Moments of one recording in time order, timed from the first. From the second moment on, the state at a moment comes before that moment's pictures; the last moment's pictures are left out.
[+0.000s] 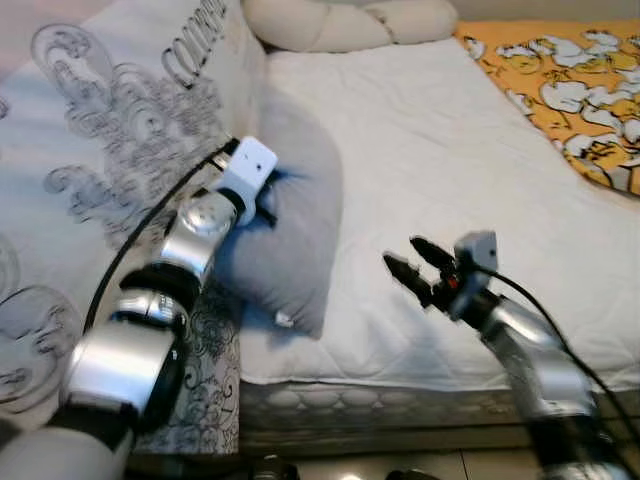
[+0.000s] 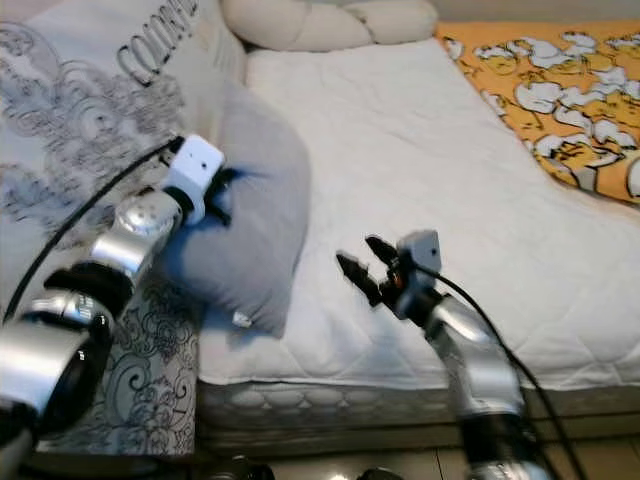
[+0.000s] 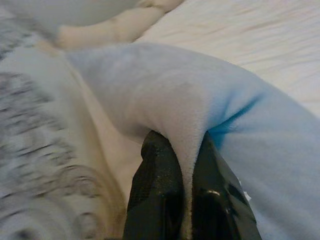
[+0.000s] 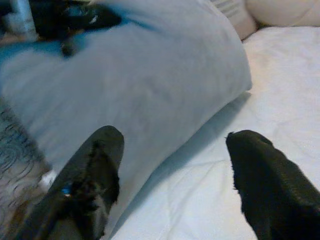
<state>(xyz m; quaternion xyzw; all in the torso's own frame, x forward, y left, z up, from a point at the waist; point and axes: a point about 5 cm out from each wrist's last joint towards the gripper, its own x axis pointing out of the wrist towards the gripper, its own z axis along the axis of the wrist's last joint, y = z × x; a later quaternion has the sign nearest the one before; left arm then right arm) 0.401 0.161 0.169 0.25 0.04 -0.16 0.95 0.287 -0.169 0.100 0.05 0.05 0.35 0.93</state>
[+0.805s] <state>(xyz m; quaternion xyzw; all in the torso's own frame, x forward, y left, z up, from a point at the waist) 0.397 0.199 0.156 0.26 0.09 -0.10 0.96 0.252 -0.169 0.125 0.06 0.06 0.47 0.88</state>
